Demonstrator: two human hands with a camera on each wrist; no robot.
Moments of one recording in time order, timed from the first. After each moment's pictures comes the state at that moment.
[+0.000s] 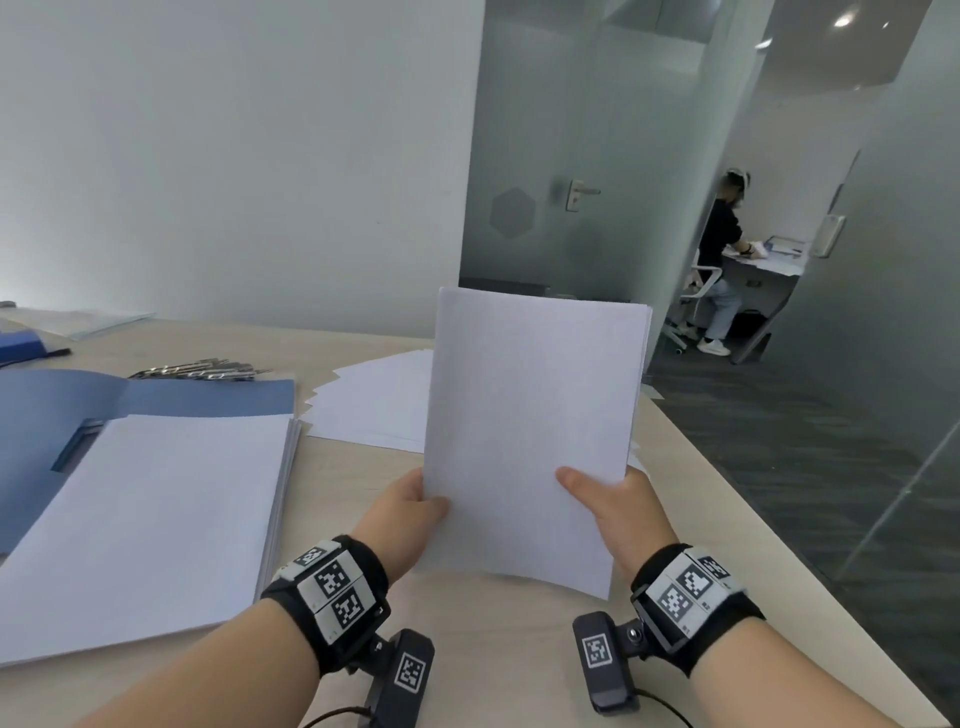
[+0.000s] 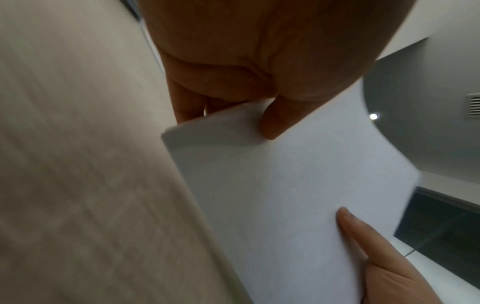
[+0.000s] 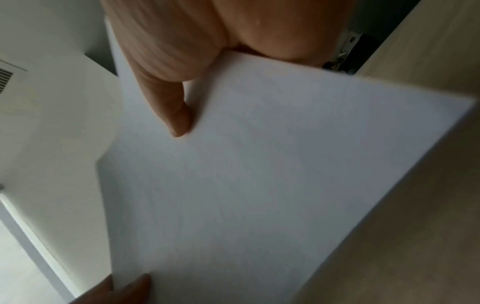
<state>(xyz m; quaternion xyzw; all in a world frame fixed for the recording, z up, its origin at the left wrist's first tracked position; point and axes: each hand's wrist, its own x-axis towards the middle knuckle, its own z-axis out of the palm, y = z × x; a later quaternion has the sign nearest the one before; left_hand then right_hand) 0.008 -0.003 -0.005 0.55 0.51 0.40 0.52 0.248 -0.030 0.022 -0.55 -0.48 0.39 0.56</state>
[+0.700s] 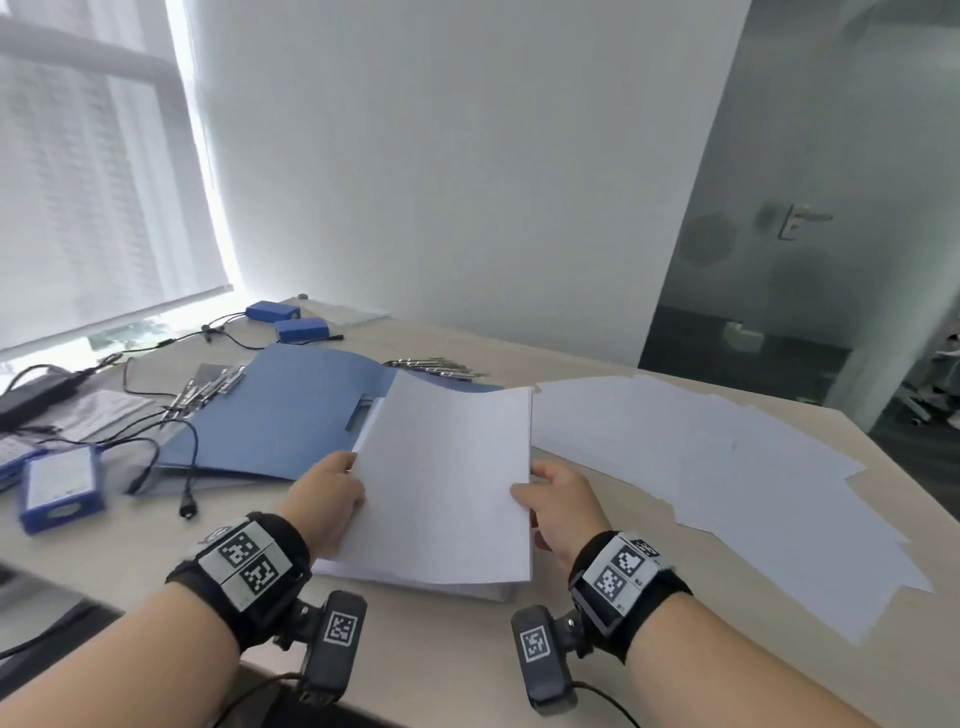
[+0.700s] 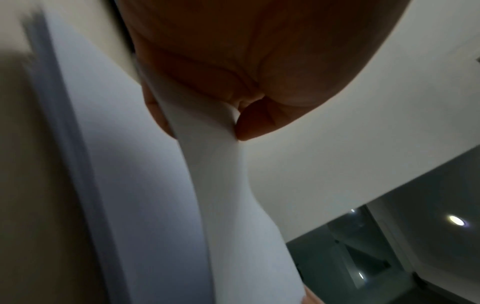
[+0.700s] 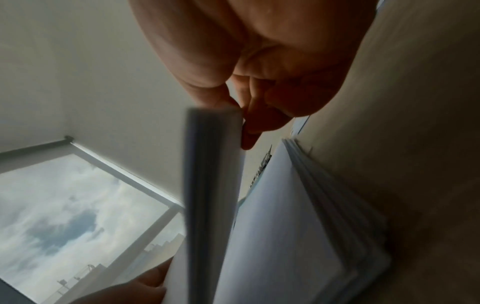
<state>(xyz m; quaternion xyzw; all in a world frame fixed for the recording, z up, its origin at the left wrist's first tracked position) -0.271 -0.060 0.015 0.38 0.73 0.43 0.37 -0.023 0.016 0.003 -0.50 -0.57 0.52 0.38</state>
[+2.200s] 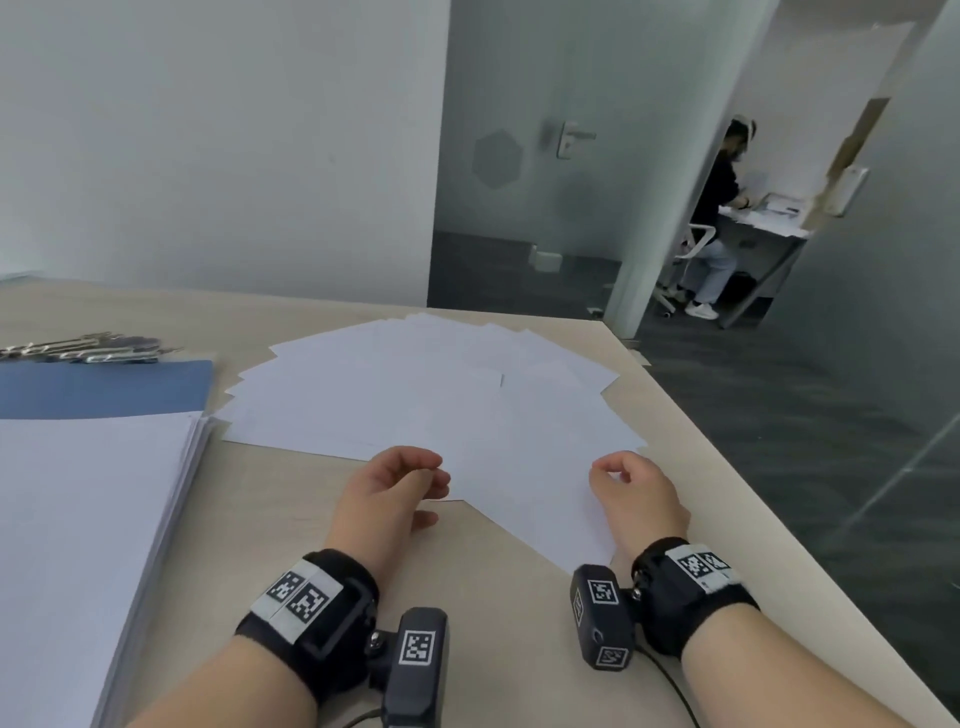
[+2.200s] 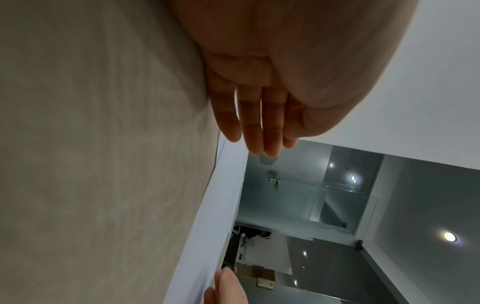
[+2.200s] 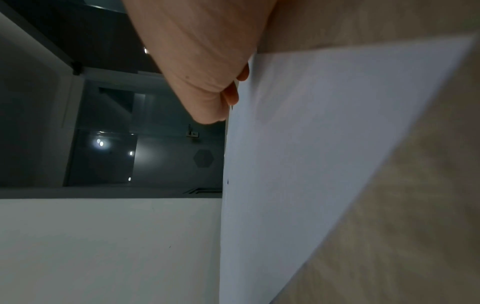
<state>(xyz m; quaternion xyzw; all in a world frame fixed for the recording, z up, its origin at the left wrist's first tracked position) 0.054 0.077 -0.034 0.43 0.49 0.52 0.55 0.321 0.085 -0.043 -0.80 -0.47 0.14 0.34</state>
